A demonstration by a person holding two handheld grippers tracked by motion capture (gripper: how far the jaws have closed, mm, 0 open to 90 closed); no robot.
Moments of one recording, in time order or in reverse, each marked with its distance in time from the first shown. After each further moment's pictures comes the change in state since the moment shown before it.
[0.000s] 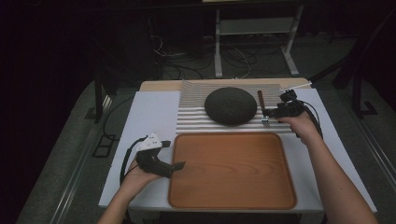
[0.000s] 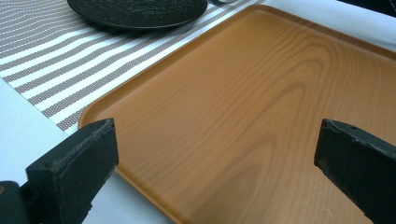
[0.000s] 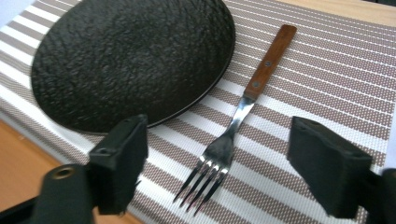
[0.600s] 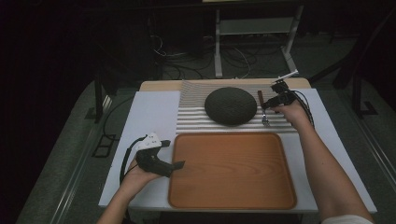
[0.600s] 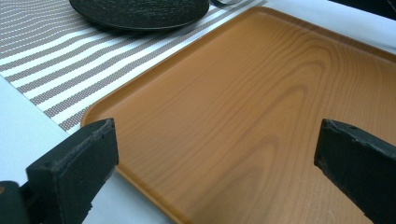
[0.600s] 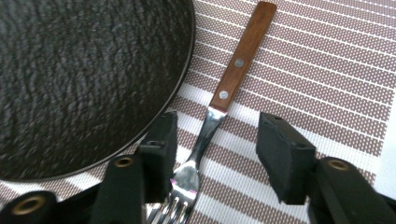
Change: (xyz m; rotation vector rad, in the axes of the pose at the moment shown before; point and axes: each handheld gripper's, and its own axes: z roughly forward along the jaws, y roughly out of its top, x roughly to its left) left arm 0.002 0.000 0.000 -0.006 -0.002 -0.007; right arm -0.018 0.037 0.043 0.203 -0.075 0.067
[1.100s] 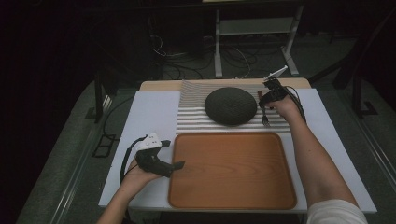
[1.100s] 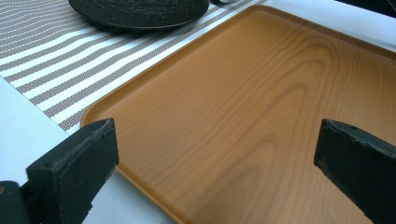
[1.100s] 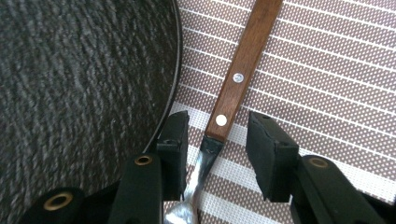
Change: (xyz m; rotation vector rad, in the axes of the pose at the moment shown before) left arm -0.001 0.000 0.000 0.008 0.000 0.006; right arm 0.002 0.025 0.028 0.120 -0.037 0.044
